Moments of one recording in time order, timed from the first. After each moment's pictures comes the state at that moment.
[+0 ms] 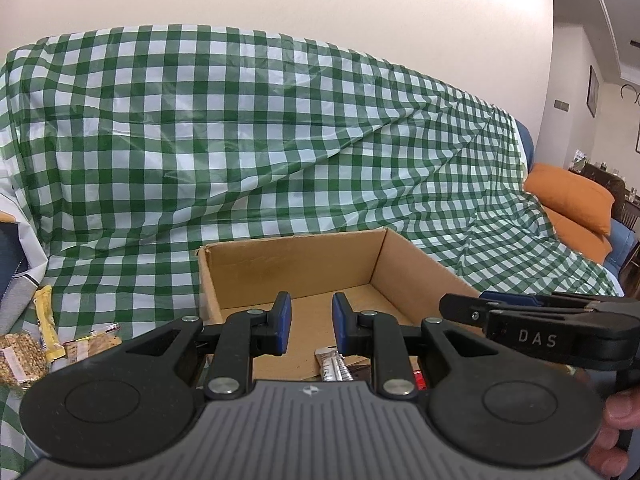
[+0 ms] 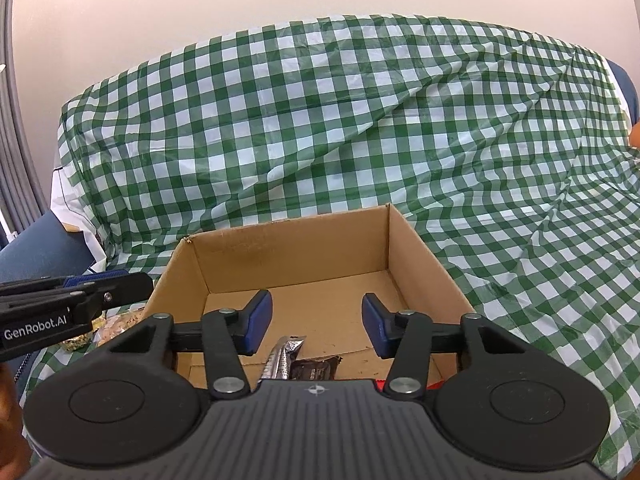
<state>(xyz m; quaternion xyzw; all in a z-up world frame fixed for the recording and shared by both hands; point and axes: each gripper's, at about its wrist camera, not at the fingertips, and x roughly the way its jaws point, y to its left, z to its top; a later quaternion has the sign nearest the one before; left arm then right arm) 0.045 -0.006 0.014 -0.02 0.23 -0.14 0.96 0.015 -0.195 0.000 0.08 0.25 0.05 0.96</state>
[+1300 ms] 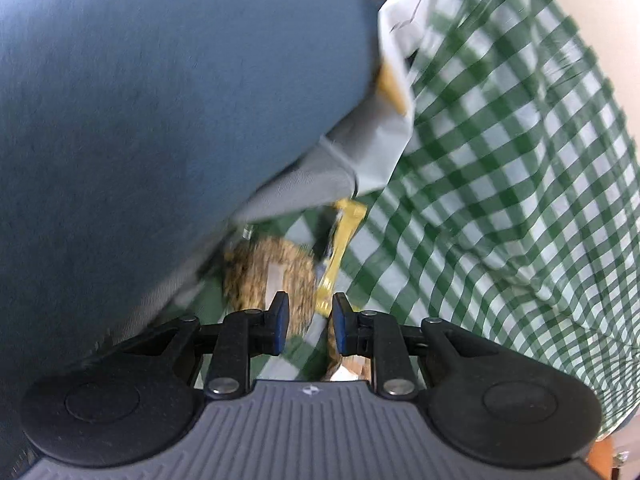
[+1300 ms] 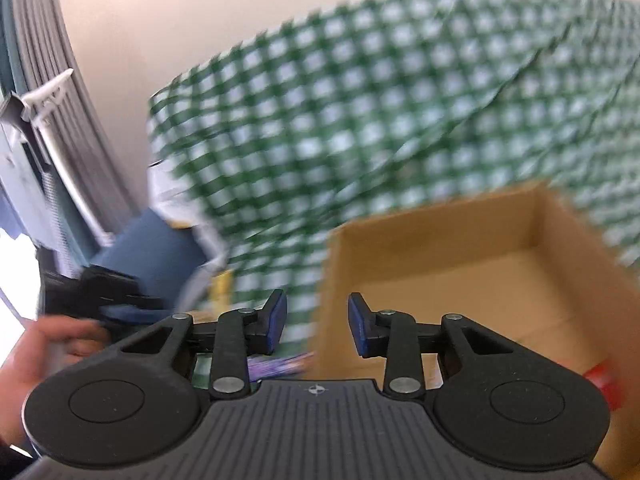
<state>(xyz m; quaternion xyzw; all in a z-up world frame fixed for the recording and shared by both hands) 0.111 0.296 -0.034 -0.41 0.38 0.18 0.81 0.043 -0.100 0.025 0.16 0.30 0.19 0.92</state>
